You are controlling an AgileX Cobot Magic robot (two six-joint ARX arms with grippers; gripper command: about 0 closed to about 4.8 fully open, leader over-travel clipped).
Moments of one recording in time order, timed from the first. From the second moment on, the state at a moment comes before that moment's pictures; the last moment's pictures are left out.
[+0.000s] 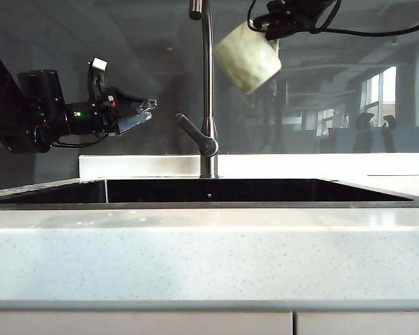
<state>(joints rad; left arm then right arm) -0.03 2.49 1.90 1.10 1.14 -0.56 0.28 1.80 1.66 0.08 -0.01 -0.48</state>
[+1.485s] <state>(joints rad) -0.04 2.49 1.90 1.10 1.14 -0.56 0.37 1.79 1.66 0.10 0.14 -1.68</state>
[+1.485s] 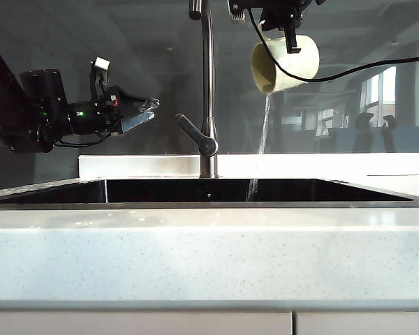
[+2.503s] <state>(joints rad) -0.04 2.49 1.90 1.10 1.12 -0.56 0.19 1.77 1.58 -0.09 0.18 -0.07</state>
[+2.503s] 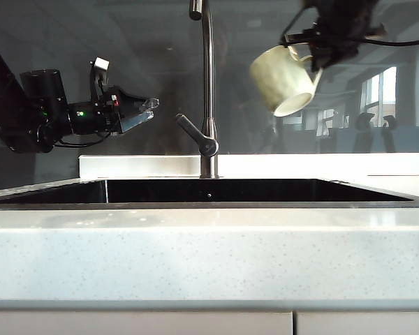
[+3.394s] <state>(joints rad) -0.04 2.49 1.90 1.10 1.10 -0.56 -0.23 1.59 0.61 1.00 -0.12 0.01</state>
